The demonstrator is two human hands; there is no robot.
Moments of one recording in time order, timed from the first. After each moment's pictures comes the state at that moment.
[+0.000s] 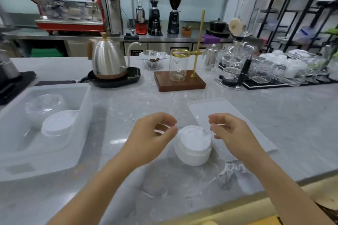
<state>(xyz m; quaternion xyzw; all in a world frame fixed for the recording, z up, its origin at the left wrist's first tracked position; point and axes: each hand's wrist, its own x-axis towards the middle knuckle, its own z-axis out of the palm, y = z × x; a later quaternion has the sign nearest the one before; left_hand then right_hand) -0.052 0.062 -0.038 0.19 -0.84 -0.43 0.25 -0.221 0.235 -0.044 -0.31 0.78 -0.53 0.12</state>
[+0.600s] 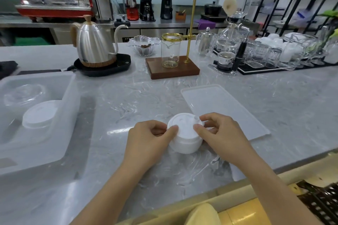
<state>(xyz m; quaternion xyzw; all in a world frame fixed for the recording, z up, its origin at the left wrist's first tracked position) -0.064 0.094 -0.075 0.35 -0.75 -0.50 0.25 -0.199 0.243 -0.058 -0.30 0.85 -0.42 0.11</state>
